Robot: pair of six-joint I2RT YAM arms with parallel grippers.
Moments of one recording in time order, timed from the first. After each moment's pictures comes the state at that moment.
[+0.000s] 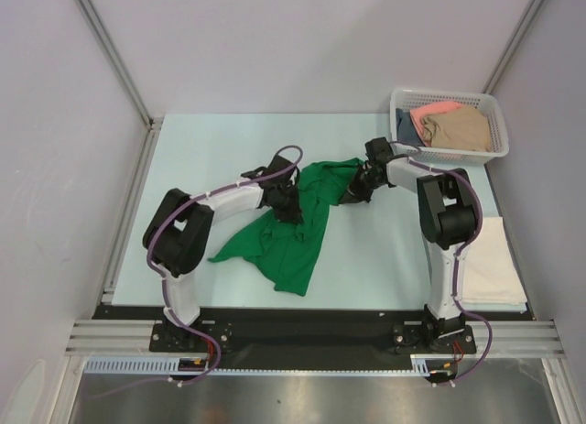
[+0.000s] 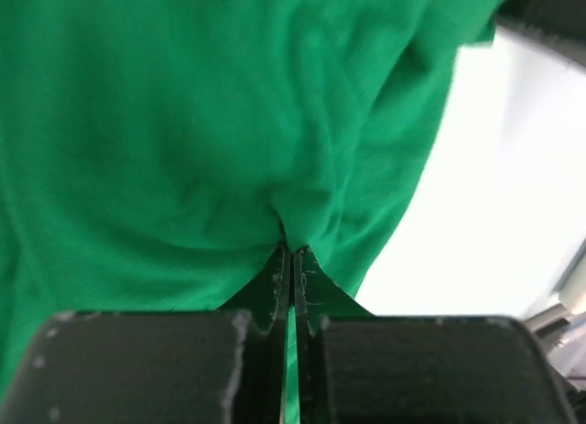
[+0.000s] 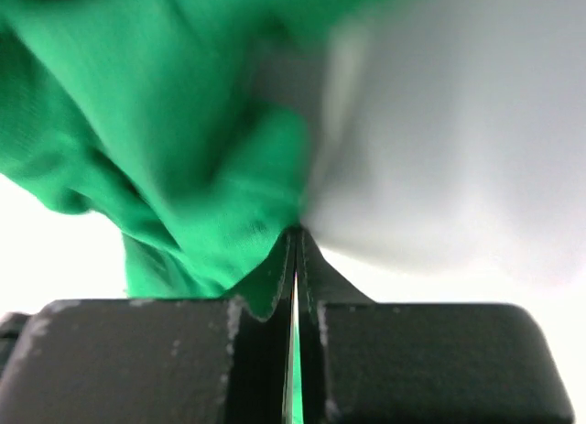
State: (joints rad) left arm -0.58 1.90 1.25 -0.42 0.19 -0.74; right arm 0.26 2.12 1.43 -0.41 -0.44 0.79
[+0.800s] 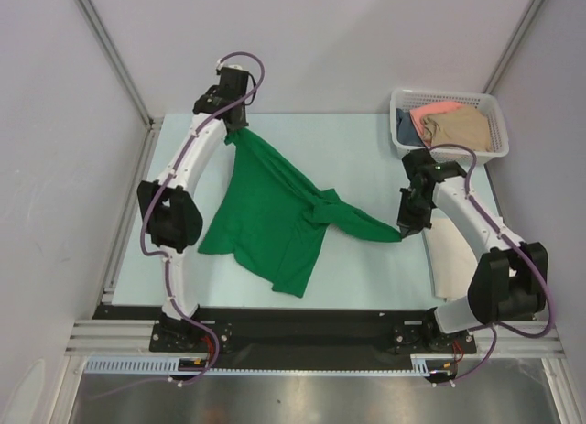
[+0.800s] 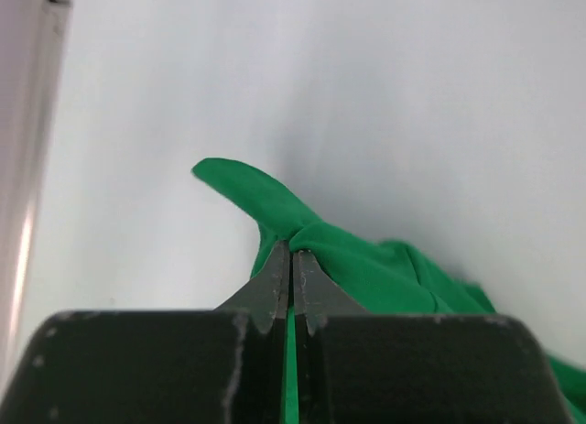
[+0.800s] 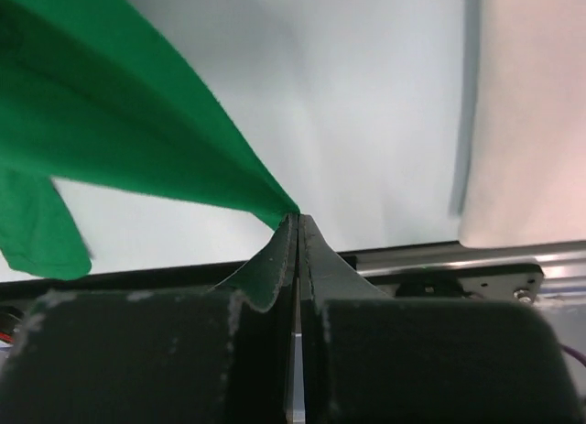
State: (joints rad) left arm -0.29 2.07 2.10 -0.80 -0.41 -0.23; right arm 0.21 1.46 1.18 -1.09 0.02 0.45
